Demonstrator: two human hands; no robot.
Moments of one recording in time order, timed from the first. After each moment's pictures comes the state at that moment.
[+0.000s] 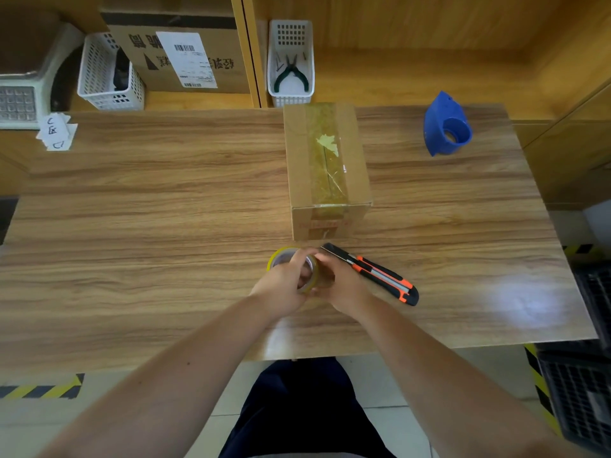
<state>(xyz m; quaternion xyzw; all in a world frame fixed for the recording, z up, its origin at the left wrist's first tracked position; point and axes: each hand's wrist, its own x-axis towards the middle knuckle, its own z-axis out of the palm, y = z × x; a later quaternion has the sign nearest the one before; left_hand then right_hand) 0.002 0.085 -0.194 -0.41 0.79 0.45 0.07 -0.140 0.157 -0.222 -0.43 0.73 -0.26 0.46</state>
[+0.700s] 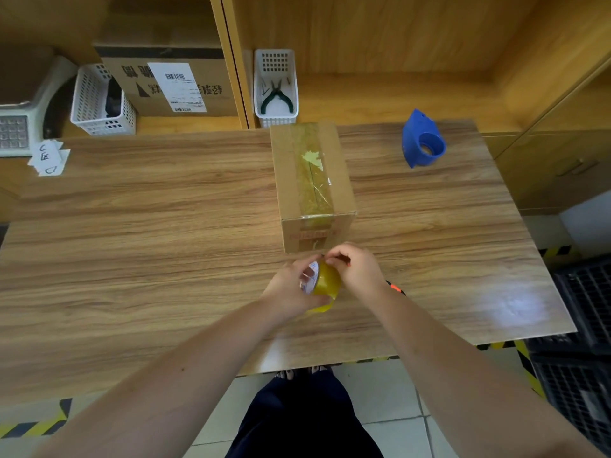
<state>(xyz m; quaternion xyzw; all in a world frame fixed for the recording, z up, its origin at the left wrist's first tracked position) -0.020 0.093 -0.182 -0.43 0.71 0.55 -0.01 -0.174 0.153 -0.182 -0.40 0.78 -0.34 0.34</state>
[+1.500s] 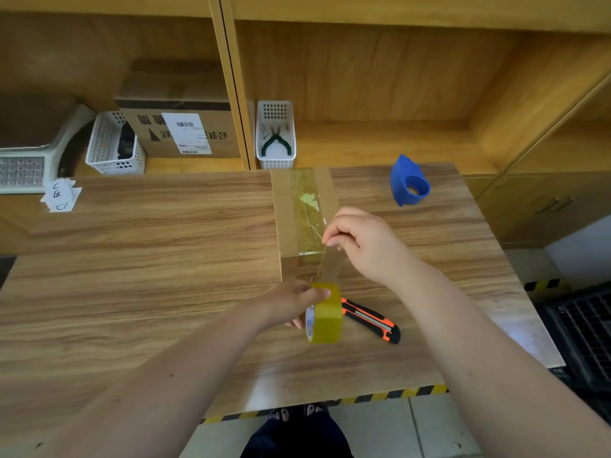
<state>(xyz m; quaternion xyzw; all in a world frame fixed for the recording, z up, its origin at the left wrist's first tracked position) -0.035 0.061 -0.118 -0.42 0.69 0.58 0.13 -0.199 0.119 -0.030 -0.63 0.69 -0.28 0.22</state>
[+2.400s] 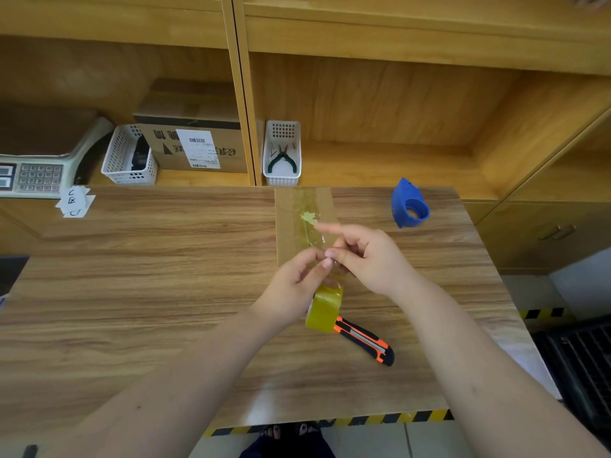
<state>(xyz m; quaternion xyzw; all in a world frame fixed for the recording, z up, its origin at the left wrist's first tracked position) -0.053 0.073 -0.053 -0.31 0.61 0.69 -0.24 -0.208 0.123 -0.006 -0.56 0.64 -0.38 0.35</state>
